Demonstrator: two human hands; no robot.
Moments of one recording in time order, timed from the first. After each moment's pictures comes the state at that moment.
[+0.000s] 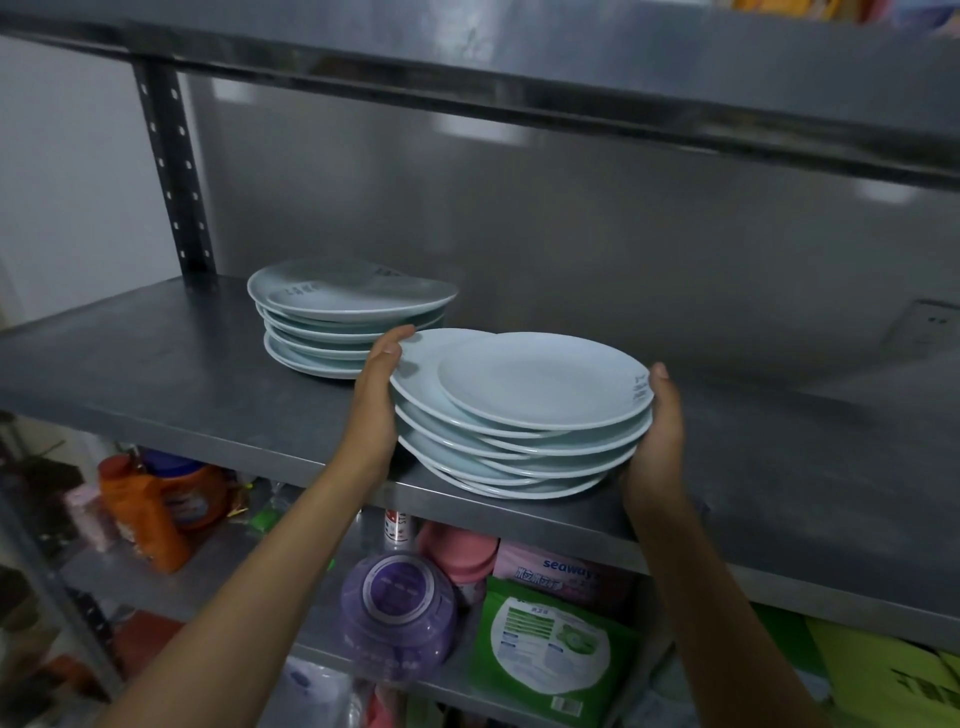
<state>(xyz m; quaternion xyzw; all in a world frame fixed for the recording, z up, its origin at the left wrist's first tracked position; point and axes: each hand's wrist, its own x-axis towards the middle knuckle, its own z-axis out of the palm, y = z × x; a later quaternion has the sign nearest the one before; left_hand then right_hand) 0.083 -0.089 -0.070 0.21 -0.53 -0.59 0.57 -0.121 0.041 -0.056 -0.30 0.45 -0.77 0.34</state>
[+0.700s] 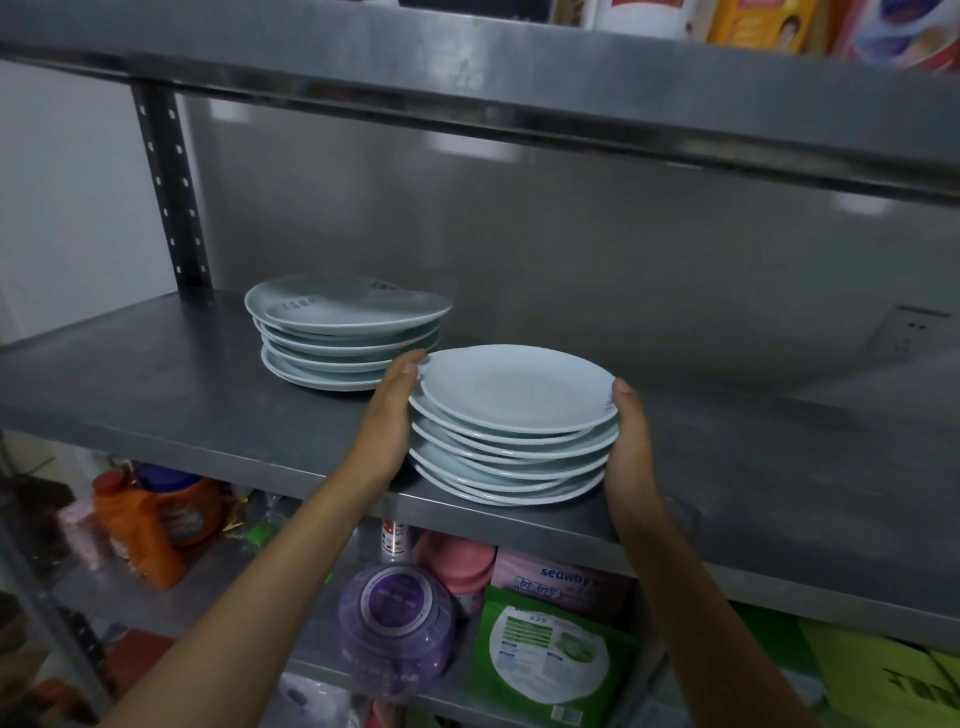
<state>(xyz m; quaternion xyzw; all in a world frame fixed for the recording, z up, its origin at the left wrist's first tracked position) 0.079 -0.083 -0.068 0.26 -0.60 -0.54 0.52 -0.114 0.032 -0.065 -0.33 0.54 -0.73 0.26</state>
